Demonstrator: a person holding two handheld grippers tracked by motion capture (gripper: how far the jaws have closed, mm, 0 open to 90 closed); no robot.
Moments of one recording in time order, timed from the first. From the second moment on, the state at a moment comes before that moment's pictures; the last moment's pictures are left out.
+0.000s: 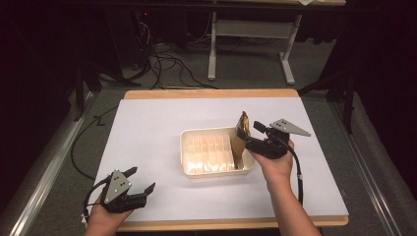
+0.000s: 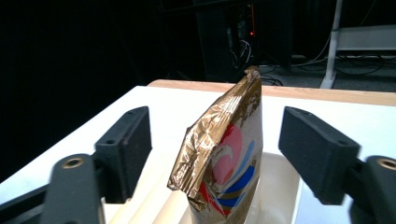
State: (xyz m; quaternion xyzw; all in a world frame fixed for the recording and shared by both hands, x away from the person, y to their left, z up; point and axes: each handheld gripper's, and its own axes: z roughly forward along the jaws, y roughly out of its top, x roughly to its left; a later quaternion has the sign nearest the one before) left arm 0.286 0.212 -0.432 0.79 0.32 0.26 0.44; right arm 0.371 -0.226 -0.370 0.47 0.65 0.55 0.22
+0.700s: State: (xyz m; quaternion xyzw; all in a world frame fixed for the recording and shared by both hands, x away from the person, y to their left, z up) left arm 0.288 0.213 -0.432 0.79 0.33 0.26 0.44; right arm 0.350 -0.240 -0.371 0.46 0.67 0.54 0.22
